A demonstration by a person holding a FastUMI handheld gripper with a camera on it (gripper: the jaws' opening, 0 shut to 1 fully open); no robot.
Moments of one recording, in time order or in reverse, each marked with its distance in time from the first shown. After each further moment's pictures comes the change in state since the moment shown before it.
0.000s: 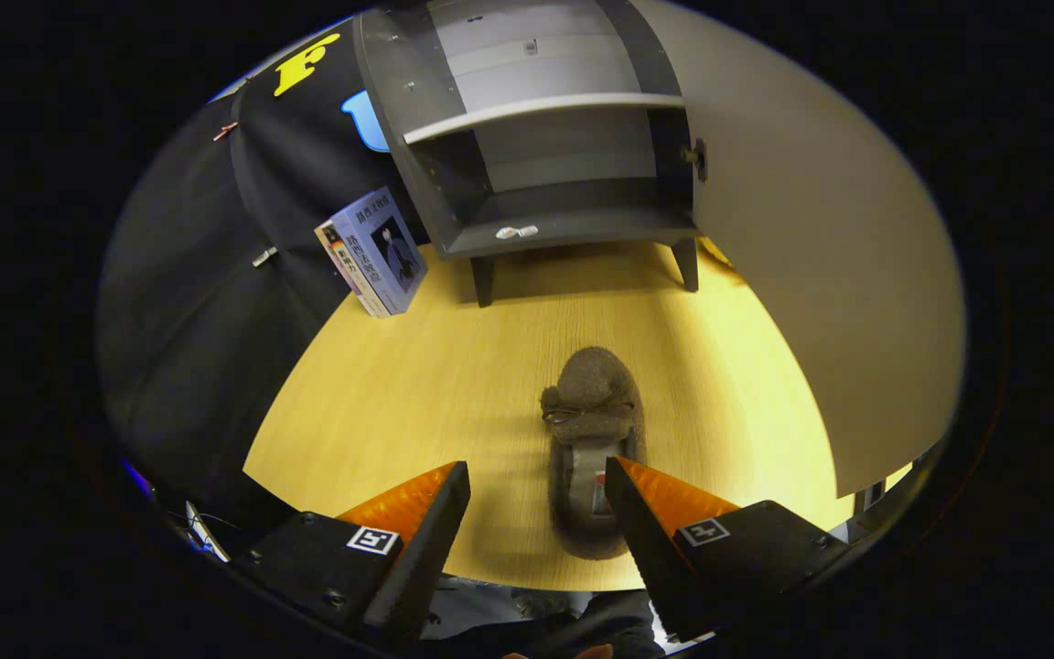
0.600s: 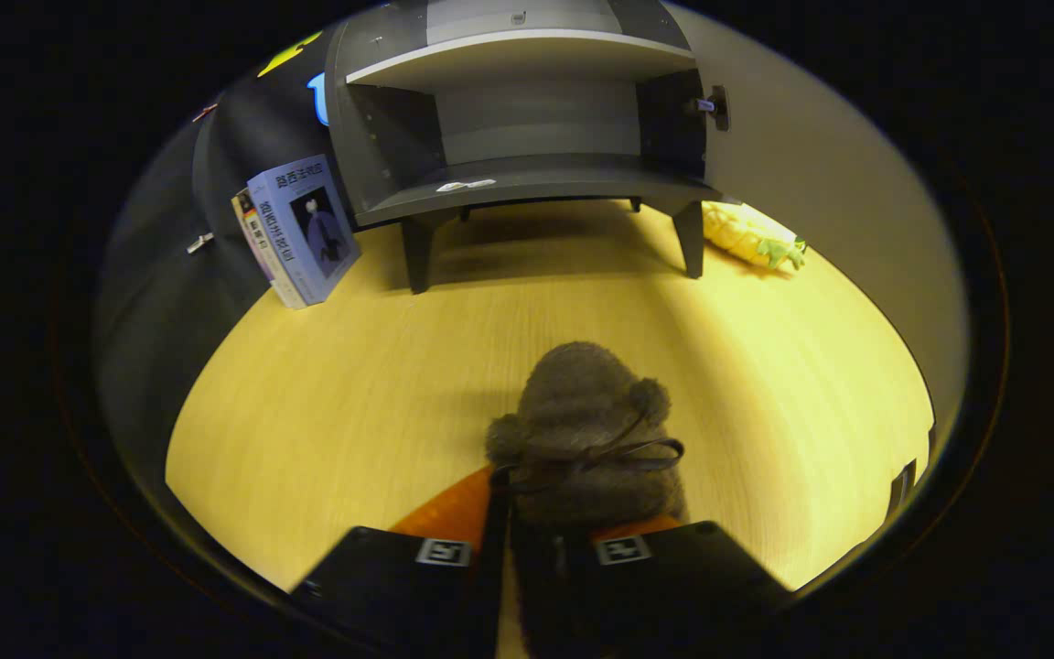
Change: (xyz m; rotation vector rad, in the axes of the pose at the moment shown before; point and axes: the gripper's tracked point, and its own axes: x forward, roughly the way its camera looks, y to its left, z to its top) arm 0.118 -0.029 0.002 -0.011 -0.087 -0.150
